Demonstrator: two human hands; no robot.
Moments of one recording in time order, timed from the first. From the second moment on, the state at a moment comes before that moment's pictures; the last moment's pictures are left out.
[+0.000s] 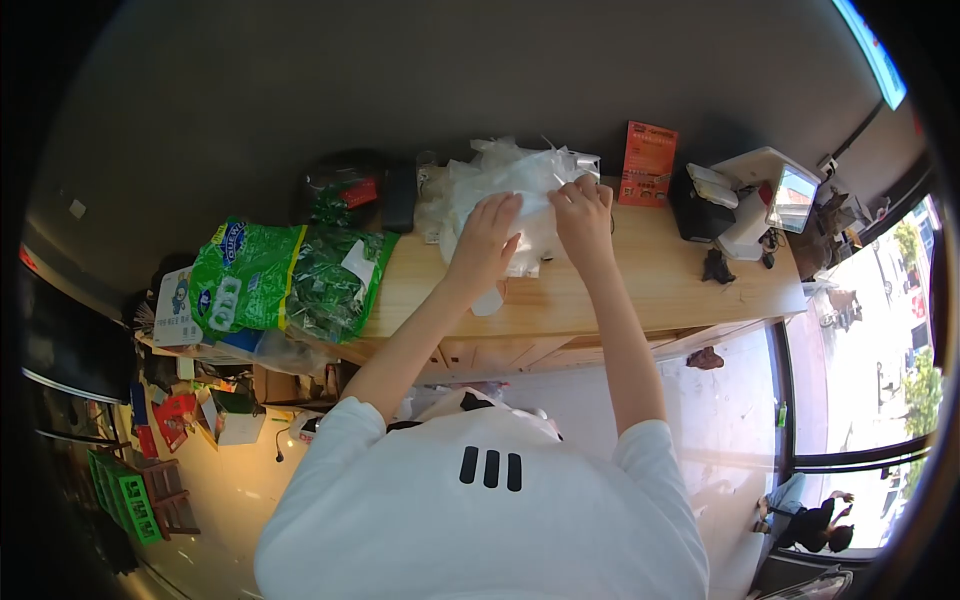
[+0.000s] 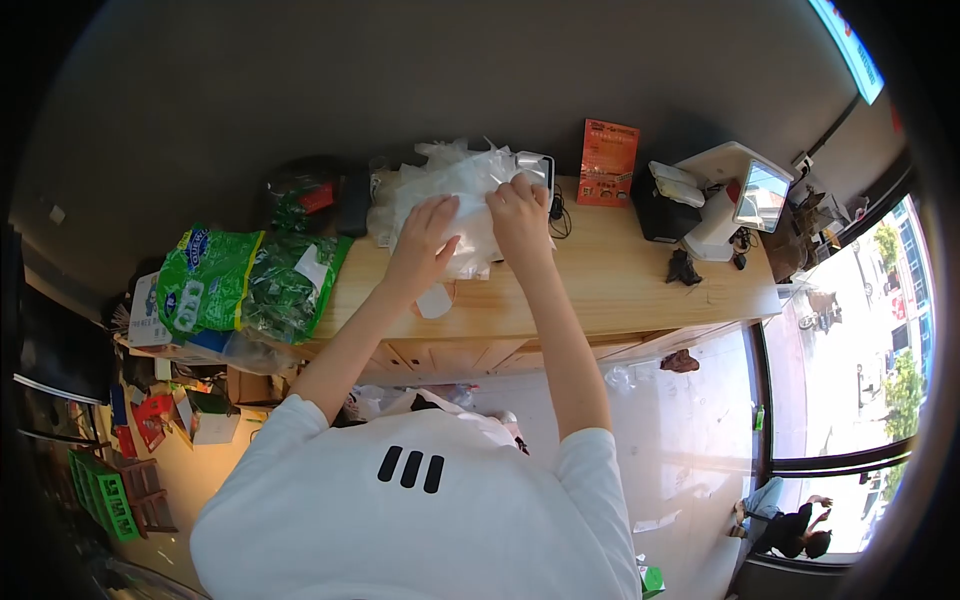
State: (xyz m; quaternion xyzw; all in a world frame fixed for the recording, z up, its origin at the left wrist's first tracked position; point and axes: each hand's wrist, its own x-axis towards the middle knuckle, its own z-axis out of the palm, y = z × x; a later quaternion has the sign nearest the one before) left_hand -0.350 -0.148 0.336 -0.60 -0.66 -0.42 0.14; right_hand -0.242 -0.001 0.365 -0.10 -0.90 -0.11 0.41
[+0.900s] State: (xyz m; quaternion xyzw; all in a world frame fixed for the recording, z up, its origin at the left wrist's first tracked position) left_hand -0.316 -0.149 0.267 -0.40 -0.77 -0.48 0.12; right_hand -0.091 0.133 0.318 -0.14 -0.91 -0.11 0.37
